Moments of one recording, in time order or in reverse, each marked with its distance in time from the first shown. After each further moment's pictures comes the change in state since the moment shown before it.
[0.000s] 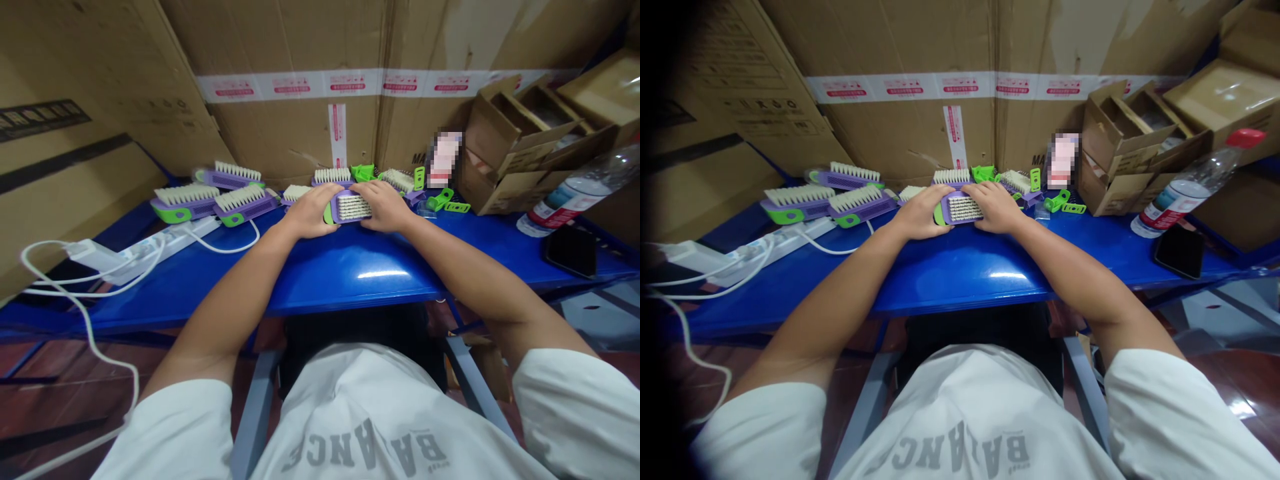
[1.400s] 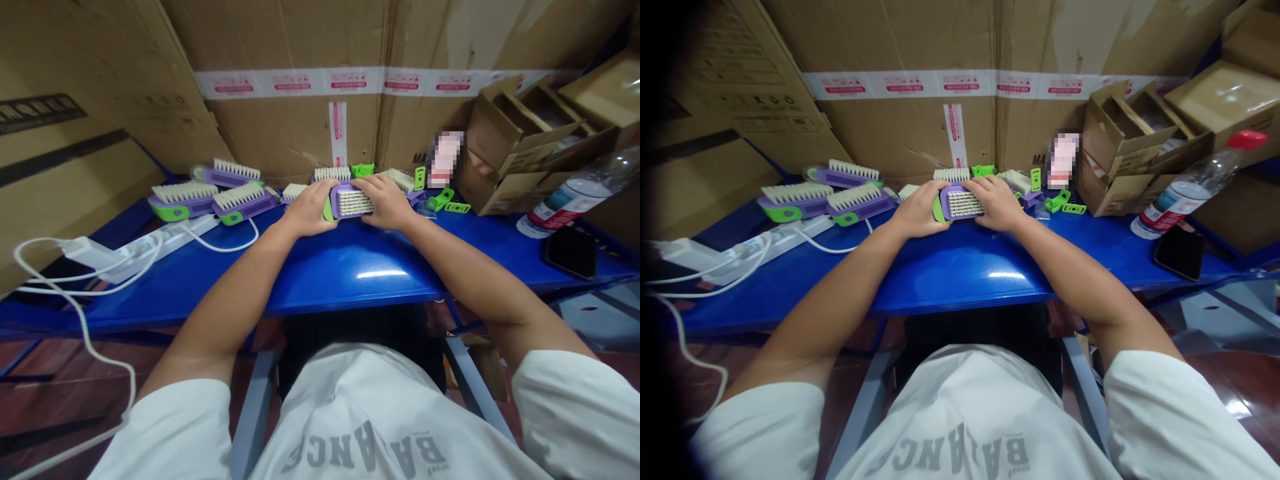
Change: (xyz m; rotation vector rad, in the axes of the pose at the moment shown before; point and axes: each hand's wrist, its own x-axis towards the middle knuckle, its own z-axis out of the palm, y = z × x) left_hand 0.003 0.006 -0.001 0.002 0.053 -0.093; right_hand 0.001 -0.002 -0.008 -0.031 0.020 0.052
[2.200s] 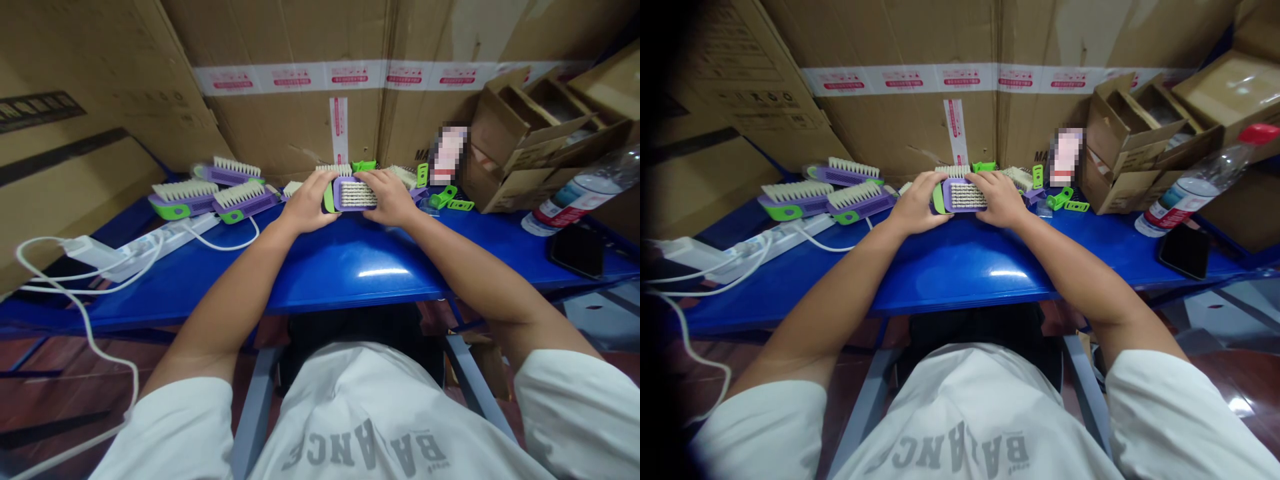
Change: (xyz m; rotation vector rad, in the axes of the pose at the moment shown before) left_hand -0.001 0.000 -0.003 0.026 0.072 -0.023; right_hand 0.000 0.006 0.003 0.016 0.041 0.061
